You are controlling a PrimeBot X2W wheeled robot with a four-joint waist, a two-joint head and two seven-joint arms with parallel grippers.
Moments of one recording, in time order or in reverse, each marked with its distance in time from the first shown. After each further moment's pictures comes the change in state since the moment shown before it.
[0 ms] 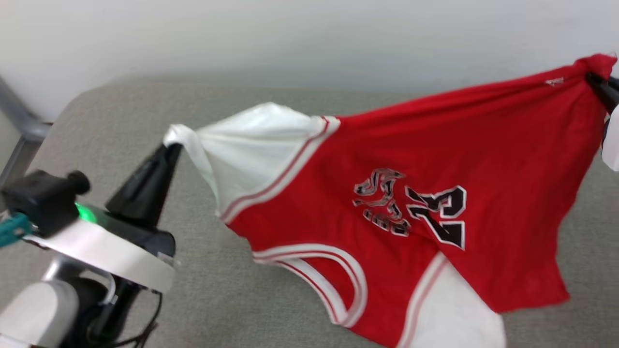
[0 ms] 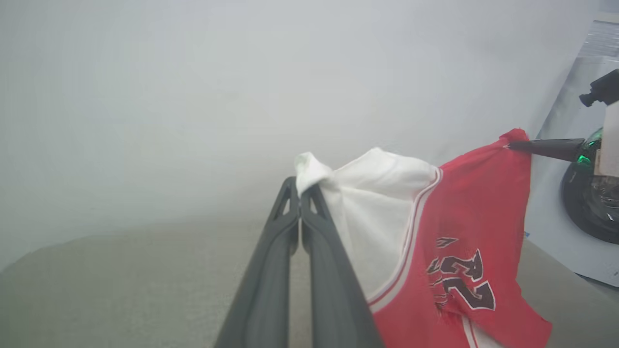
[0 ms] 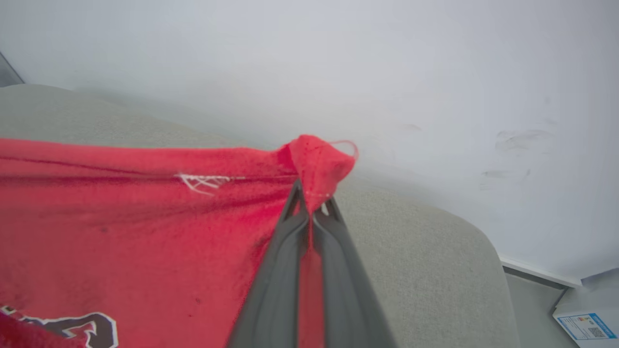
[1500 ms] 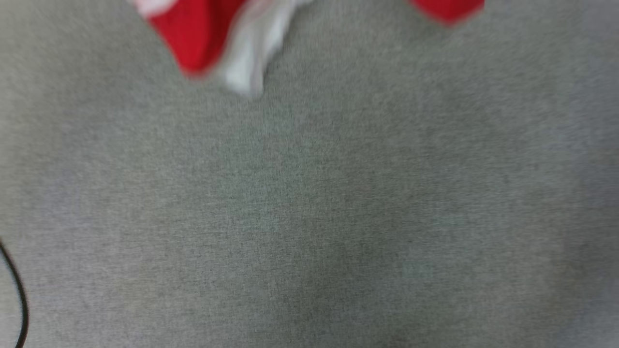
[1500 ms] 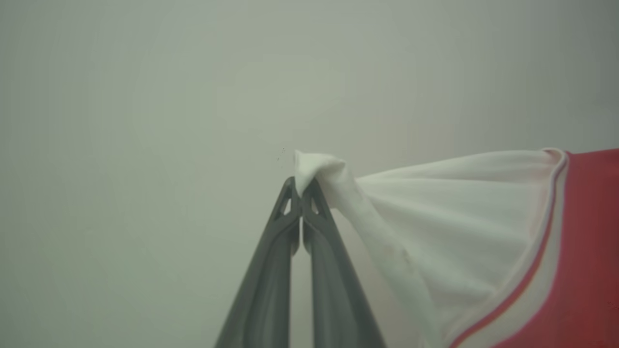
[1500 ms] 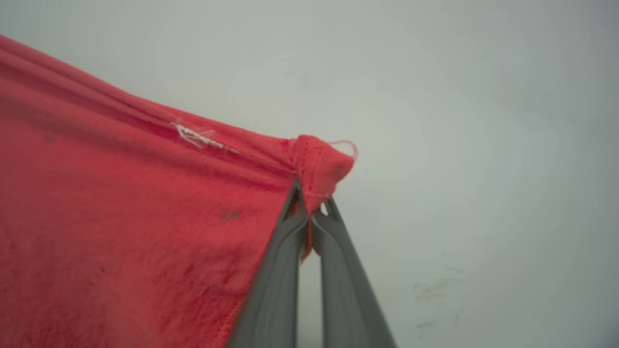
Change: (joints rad) left arm -1.220 0.140 0.085 0.395 0.242 -0.182 0.043; right arm -0.555 0.163 -0.243 -0.149 -0.211 0.002 -0.197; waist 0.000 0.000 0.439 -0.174
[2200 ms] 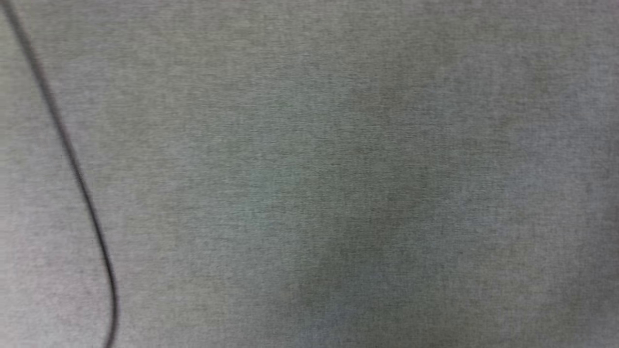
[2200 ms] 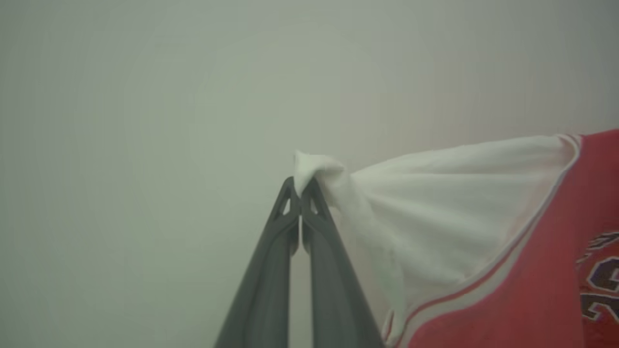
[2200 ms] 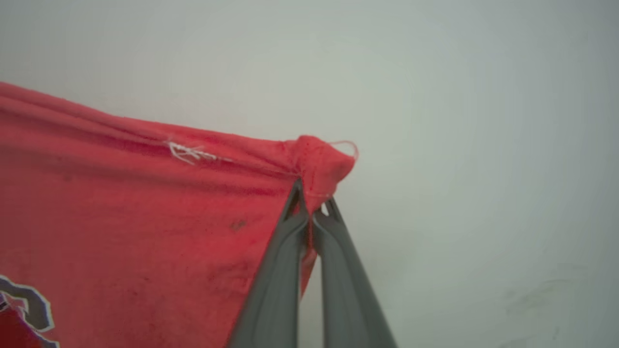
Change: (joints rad) left arm -0.283 -0.265 -0.157 0.694 0.113 -0.126 -0.288; right arm -0.378 0.072 0.016 0.624 -0.249 0.000 -0.435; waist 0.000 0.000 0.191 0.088
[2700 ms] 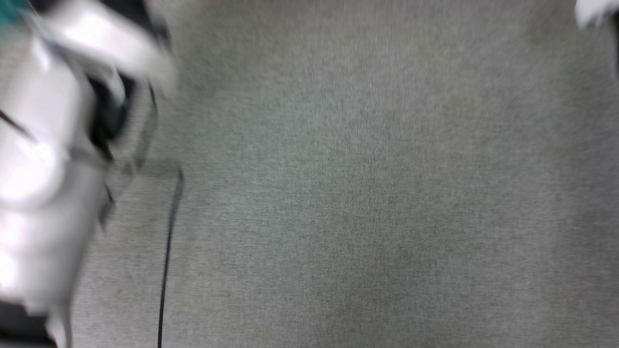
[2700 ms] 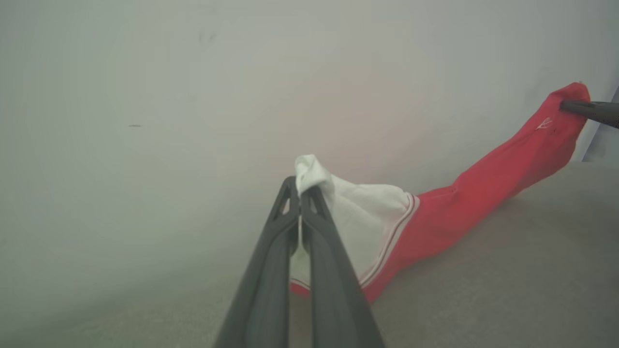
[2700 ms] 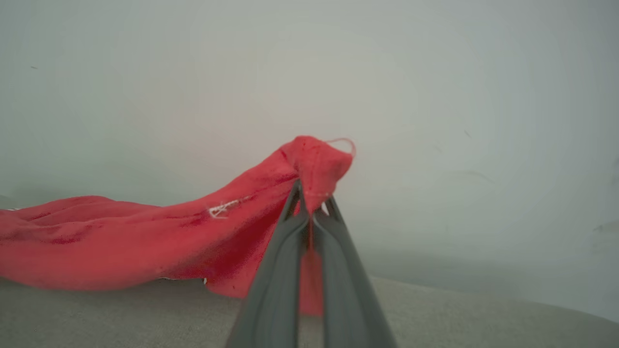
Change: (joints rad) left arm 0.750 -0.134 0.037 -0.302 -0.024 -0.008 -0.005; right arm 0.439 0.039 0.174 0.059 0.185 -0.001 -0.135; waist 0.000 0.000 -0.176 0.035
